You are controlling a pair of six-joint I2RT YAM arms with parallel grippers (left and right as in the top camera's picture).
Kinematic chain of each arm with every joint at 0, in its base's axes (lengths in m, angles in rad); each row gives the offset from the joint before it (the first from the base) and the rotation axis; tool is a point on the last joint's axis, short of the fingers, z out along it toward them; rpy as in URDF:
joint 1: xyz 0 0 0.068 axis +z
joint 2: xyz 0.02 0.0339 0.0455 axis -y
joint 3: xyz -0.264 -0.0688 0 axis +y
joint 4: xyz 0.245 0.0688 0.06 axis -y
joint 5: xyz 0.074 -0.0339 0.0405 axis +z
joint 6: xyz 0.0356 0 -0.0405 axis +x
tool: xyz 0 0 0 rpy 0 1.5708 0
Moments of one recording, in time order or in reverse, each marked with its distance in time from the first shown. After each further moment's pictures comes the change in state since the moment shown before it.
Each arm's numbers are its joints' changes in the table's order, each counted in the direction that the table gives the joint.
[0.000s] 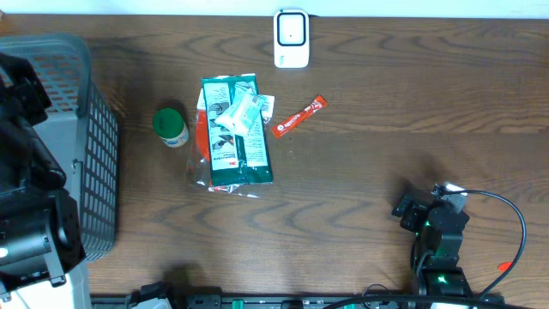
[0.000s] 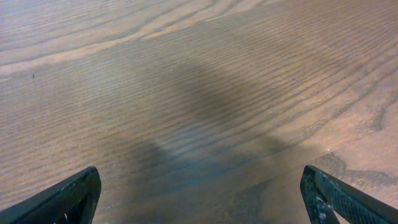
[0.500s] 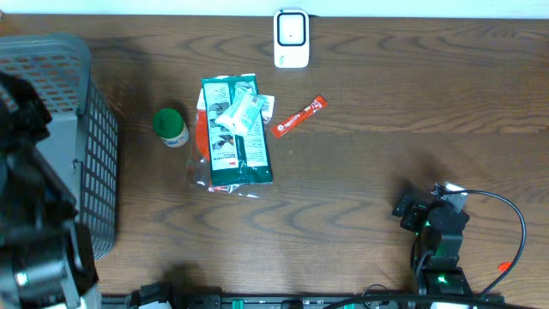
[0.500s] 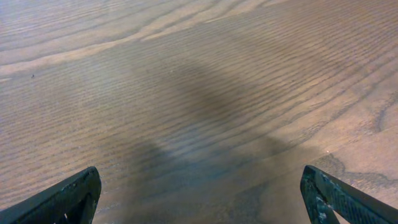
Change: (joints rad) left arm -0.006 0.113 0.149 0.177 -0.001 0.029; right arm 0.000 0.000 0.000 0.002 0.000 -0.012
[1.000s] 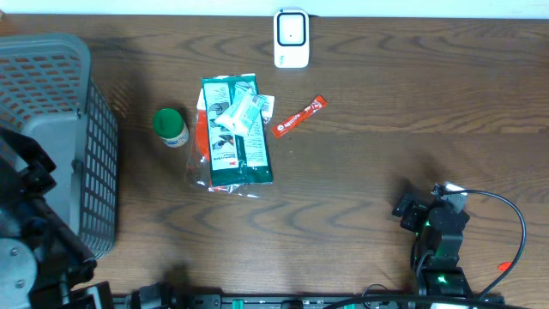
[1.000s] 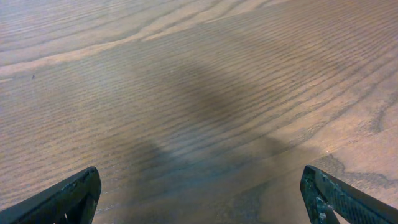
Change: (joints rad) left arm -0.001 0.287 0.196 0.069 0.062 0.032; right arm 0.000 0.000 0.000 0.002 -0.001 0.000
